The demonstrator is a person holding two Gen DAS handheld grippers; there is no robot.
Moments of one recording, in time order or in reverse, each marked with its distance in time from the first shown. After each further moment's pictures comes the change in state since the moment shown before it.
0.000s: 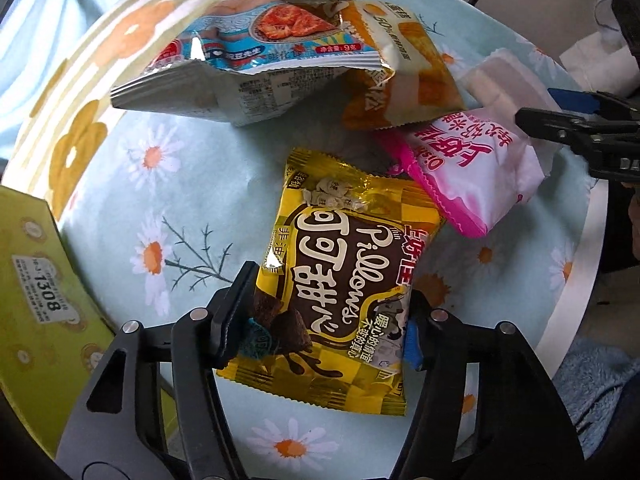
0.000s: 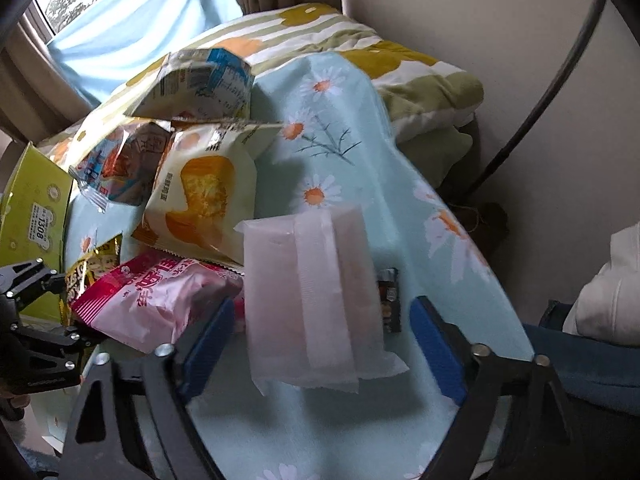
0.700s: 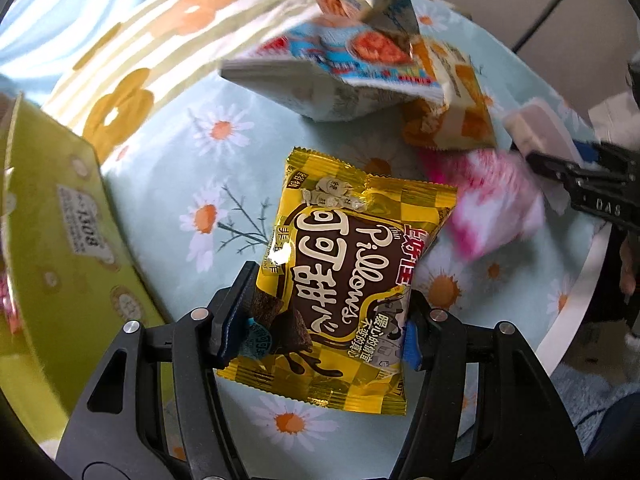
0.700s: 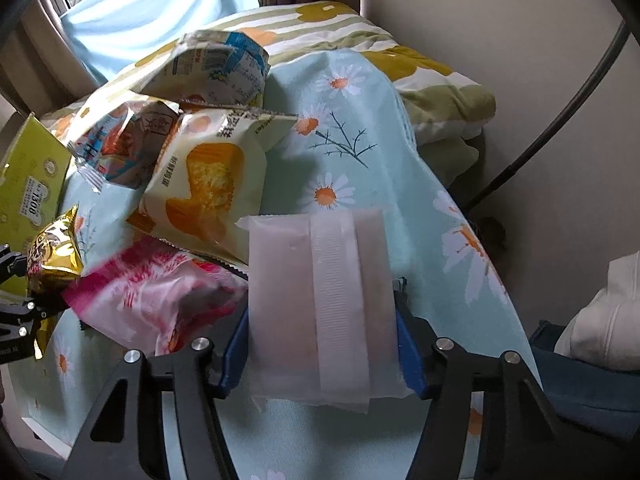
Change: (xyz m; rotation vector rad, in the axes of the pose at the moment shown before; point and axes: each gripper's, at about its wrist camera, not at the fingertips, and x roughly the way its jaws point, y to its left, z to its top) left arm -0.037 0.025 -0.022 -0.210 -0.059 0.066; right arm 0.000 0.008 -0.003 -0.076 -0.012 -0.021
